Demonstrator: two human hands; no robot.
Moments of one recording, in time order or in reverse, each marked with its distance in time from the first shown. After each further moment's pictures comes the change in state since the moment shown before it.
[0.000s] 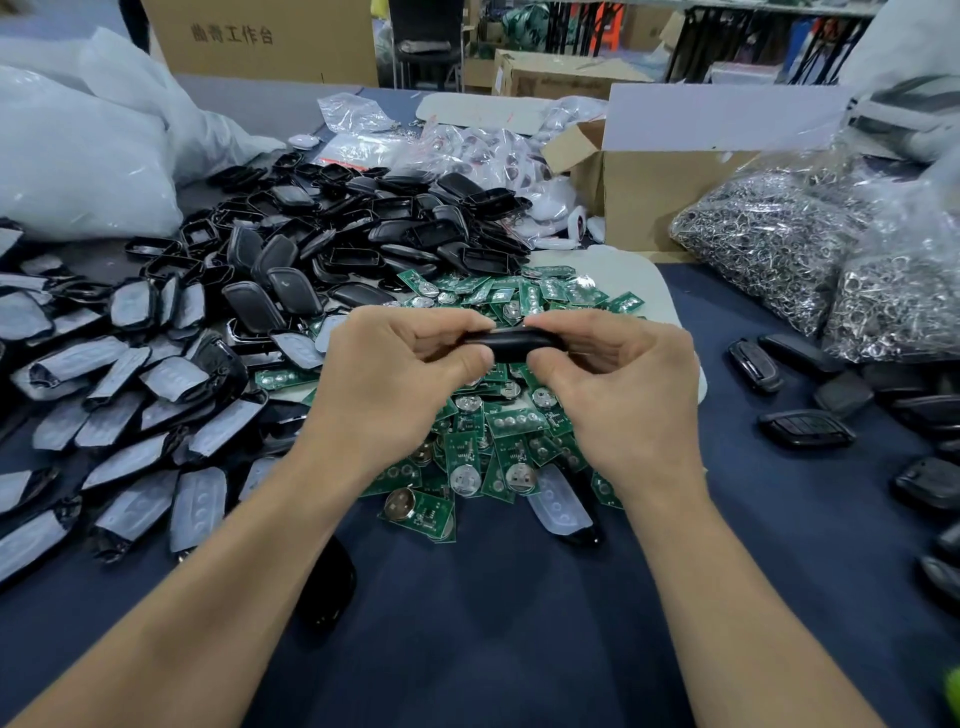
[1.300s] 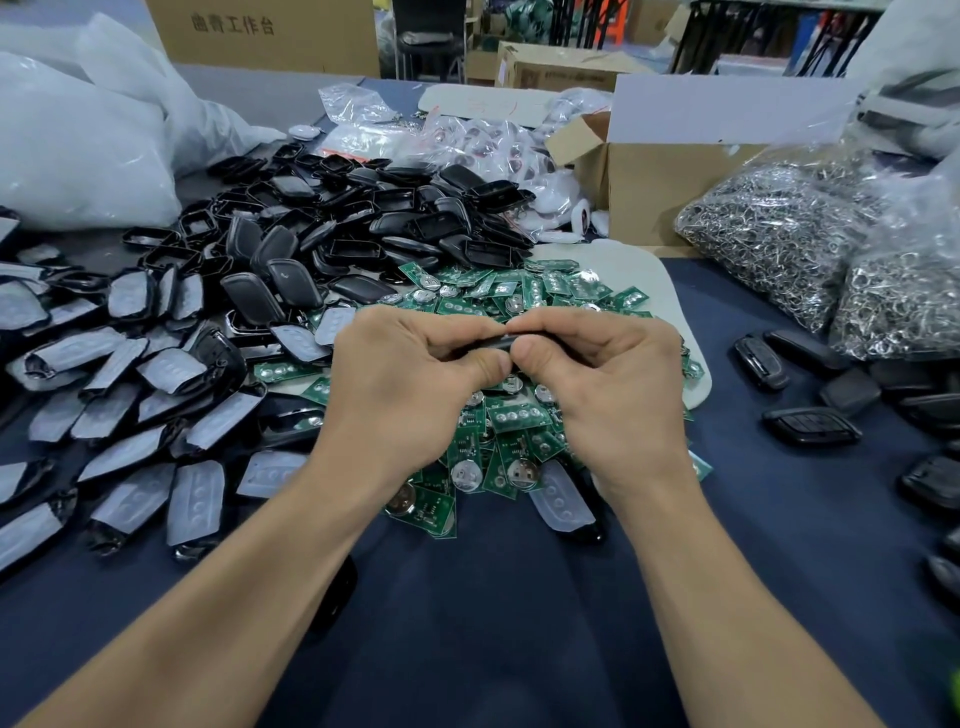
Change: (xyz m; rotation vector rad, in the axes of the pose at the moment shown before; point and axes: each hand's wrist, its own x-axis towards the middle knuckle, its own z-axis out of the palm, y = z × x) left_hand -0.006 0.005 0.012 -0.112 0.041 -0.018; right_hand -0.002 -0.002 0.010 0.258 -0.082 0.015
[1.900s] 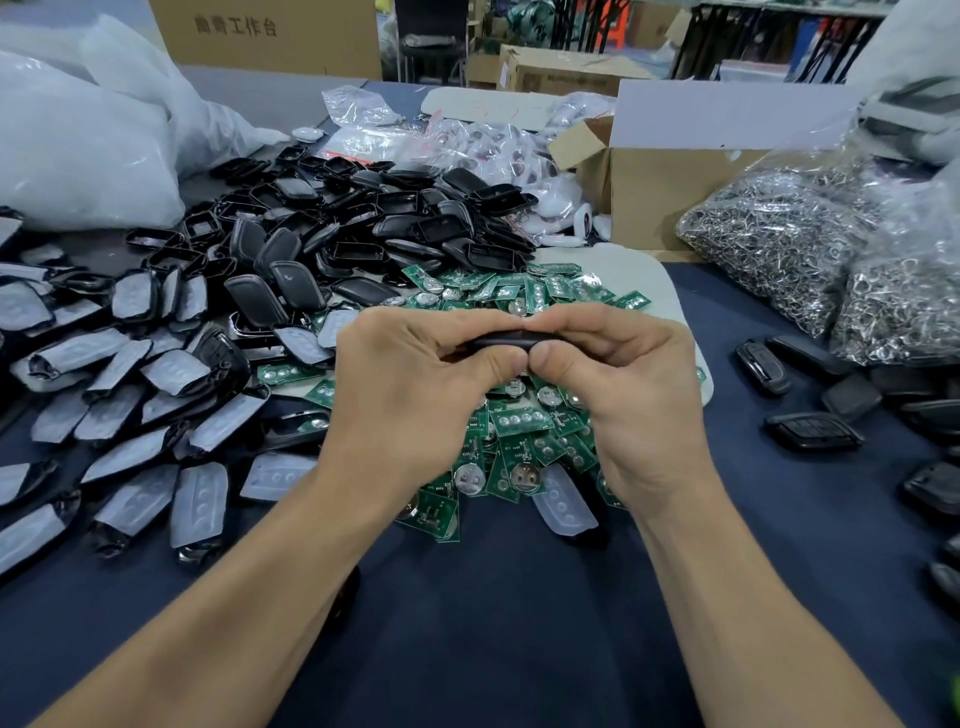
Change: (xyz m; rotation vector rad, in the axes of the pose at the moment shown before) left_hand -0.006 0.011 0.001 0.021 0.014 0.110; right_hand 0.001 -0.007 -0.008 0.221 -0.042 0.060
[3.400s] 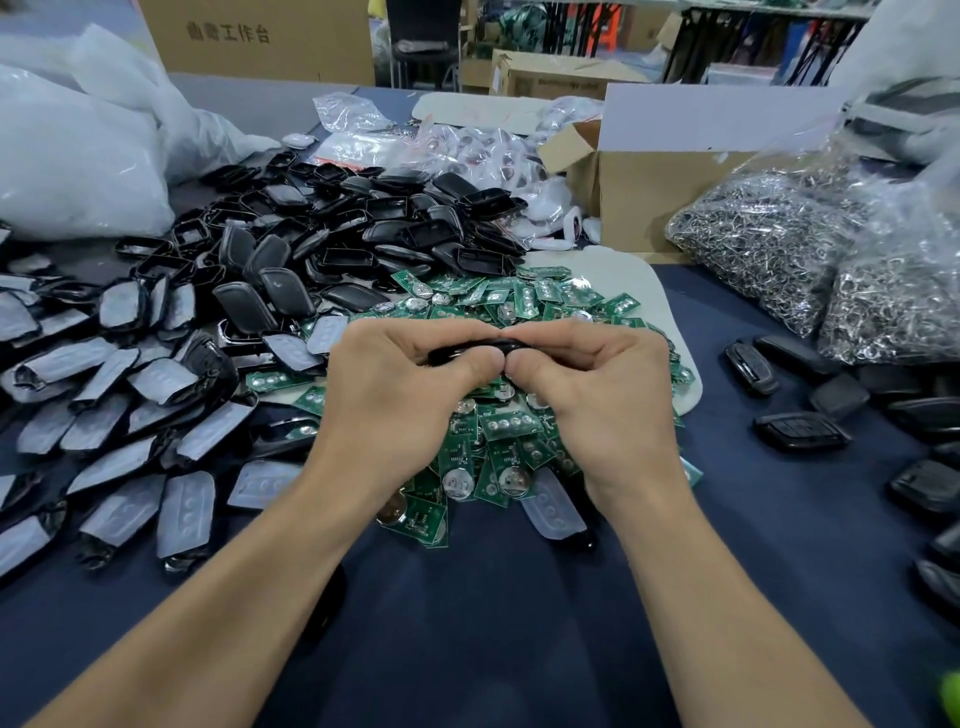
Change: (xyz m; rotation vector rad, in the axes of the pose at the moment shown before) left_hand 0.003 -0.004 0.002 0.042 0.019 -0.150; right_hand -0.002 0.000 0.008 -0.234 0.093 0.096
